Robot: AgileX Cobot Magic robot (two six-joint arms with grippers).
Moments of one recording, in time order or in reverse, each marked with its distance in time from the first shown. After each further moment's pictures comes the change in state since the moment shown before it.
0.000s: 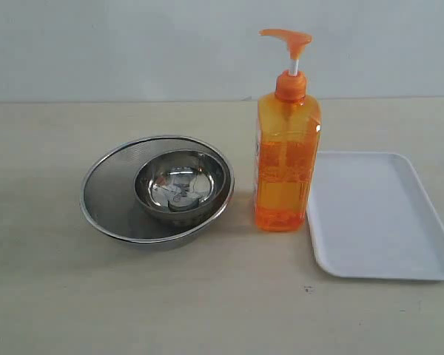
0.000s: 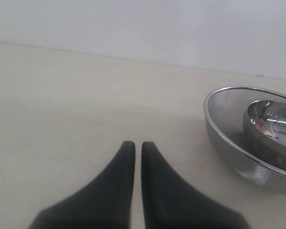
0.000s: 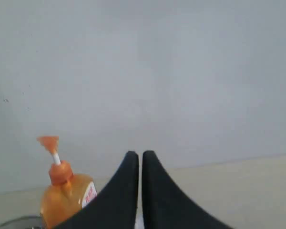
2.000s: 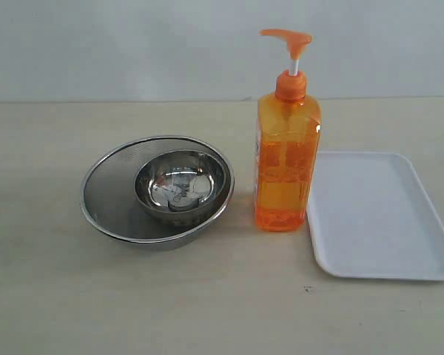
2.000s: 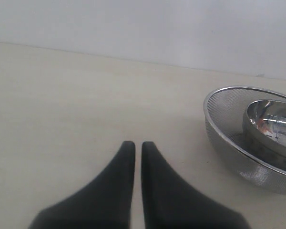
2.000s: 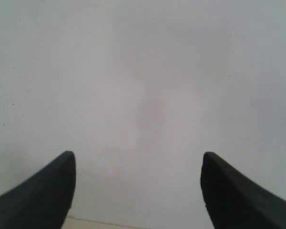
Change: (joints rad) left arm 0.000 0.000 0.000 0.000 0.000 0.000; right arm 0.000 0.453 -0.478 0.037 0.010 -0.360
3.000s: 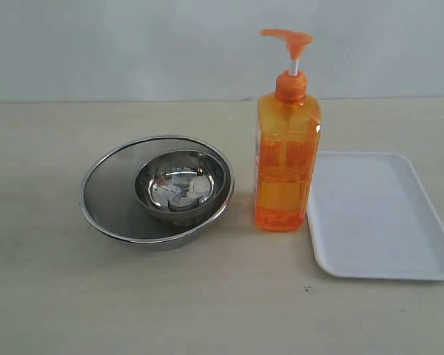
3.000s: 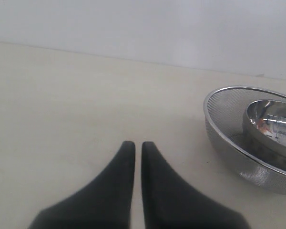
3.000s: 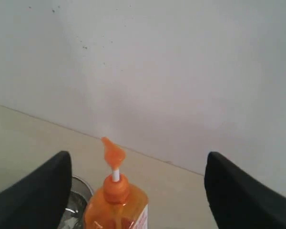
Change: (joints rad) left arm 0.000 0.000 0.000 0.000 0.000 0.000; right arm 0.000 0.298 0.063 0.991 0.148 -0.918
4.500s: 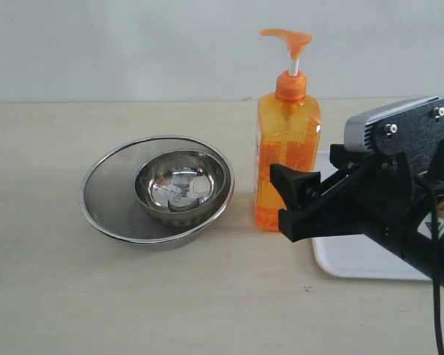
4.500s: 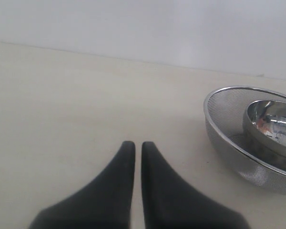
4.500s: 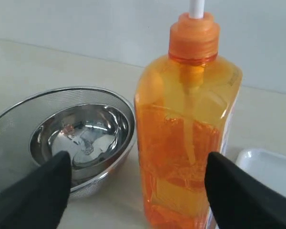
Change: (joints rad) left arm 0.000 0.000 0.000 0.000 0.000 0.000; right arm 0.715 0.514 0.450 -0.757 -1.128 0.968
